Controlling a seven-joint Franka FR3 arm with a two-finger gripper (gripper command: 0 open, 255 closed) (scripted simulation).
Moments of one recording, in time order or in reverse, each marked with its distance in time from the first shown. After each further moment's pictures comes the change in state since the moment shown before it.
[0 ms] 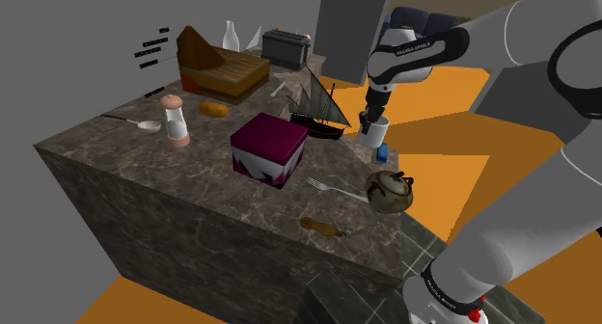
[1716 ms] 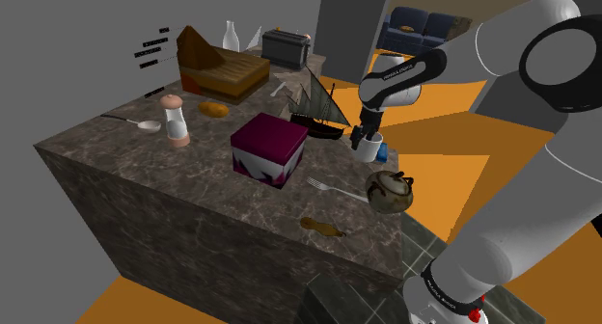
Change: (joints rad) arm -0.002 0.097 -0.006 -0.093 0.023 0.188 -0.018
